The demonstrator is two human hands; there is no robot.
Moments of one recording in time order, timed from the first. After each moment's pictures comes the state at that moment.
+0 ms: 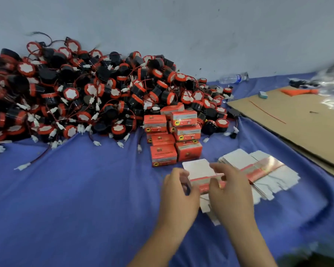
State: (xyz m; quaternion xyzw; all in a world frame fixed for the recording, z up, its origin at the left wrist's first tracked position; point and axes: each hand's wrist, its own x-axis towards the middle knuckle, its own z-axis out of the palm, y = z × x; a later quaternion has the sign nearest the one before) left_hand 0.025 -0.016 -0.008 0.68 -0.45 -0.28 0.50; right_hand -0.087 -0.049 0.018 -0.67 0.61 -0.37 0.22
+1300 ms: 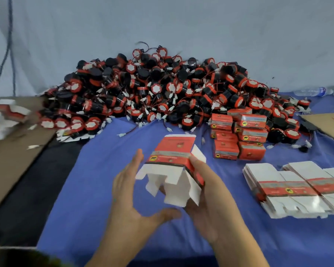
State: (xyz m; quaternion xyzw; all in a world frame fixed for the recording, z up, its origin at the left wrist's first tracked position) left_hand 0.141 0.210 0.031 0.67 -0.44 -0.07 0.60; right_hand 0.028 0.094 0.078 -0.37 0.25 -0.27 0.85
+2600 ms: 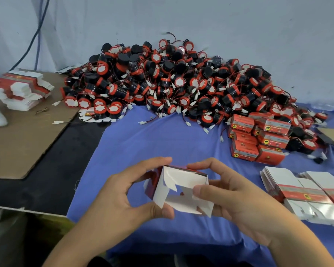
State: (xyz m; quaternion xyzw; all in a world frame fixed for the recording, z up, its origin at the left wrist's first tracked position) left_hand 0.189 0.297 0.074 0.66 -0.51 -0.19 0.52; right_hand 0.020 0.120 0.109 -0.64 0.23 -0.05 0.73
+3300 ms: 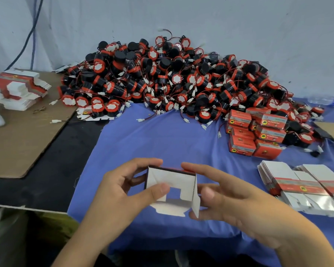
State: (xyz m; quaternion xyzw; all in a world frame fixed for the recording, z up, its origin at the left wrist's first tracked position) left_hand 0.179 0.291 0.065 0.65 -0.39 -0.22 0.61; right_hand -0.002 0.123 0.108 -0.67 0.16 0.02 0.73
